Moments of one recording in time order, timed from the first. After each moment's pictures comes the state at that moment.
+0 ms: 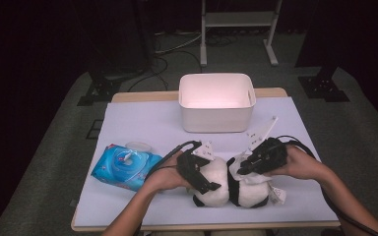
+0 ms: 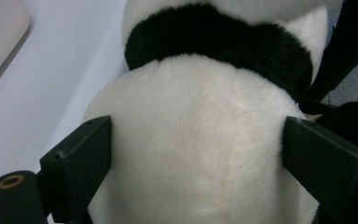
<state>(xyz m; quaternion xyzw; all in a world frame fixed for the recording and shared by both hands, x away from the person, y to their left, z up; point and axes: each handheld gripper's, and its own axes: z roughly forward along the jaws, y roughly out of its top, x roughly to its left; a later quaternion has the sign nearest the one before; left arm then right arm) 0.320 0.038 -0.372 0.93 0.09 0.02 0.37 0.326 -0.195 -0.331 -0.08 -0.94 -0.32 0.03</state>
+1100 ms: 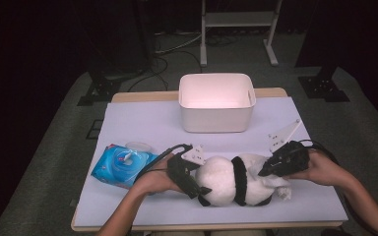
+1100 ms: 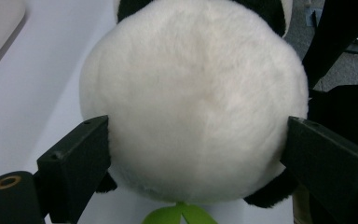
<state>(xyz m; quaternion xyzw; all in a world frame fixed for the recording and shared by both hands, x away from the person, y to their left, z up) 0.312 0.062 -0.371 0.93 0.08 0.01 0.37 0.316 -0.249 -0.334 -0.13 -0.94 -0.32 0.02</state>
